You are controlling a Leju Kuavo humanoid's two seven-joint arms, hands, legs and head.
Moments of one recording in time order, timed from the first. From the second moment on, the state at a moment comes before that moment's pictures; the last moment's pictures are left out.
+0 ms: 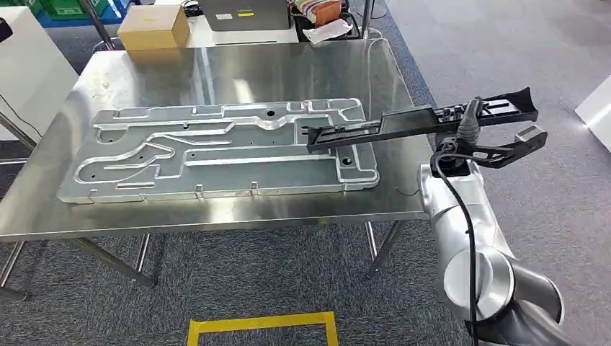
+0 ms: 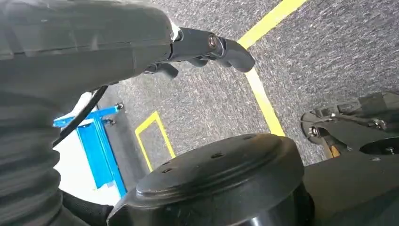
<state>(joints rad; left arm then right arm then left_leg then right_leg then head) -0.13 -0.02 -0.76 -0.13 0.38 0.14 0.33 -1.03 0.02 -0.47 -0.40 -0.56 0.20 -0.49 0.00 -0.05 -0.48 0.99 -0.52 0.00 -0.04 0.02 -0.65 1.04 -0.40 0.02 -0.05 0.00</state>
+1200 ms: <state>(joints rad) -0.13 -0.02 -0.79 -0.14 0.39 0.16 0.32 -1.07 -0.02 -0.43 -0.42 -0.50 0.23 -0.49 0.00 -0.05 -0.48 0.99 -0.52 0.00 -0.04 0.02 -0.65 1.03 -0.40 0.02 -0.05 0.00</state>
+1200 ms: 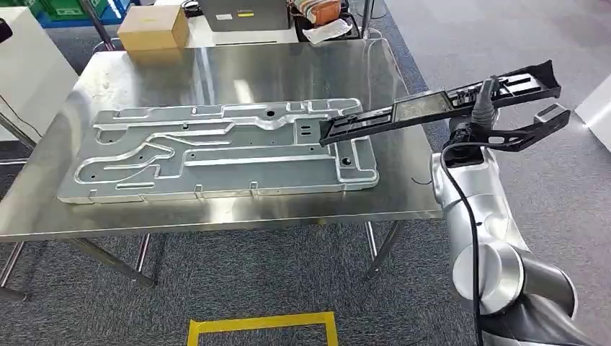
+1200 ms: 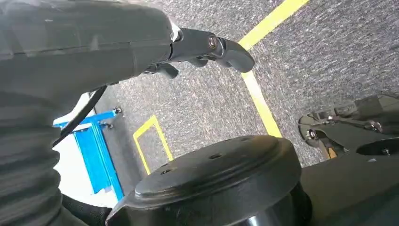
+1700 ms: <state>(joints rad) -0.13 0.00 -0.79 -0.14 0.40 0.16 0.32 -1.10 0.00 -0.43 -0.48 -0.51 0.35 -0.47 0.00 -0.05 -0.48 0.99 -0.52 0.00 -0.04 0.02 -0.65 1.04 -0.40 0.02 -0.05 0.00</state>
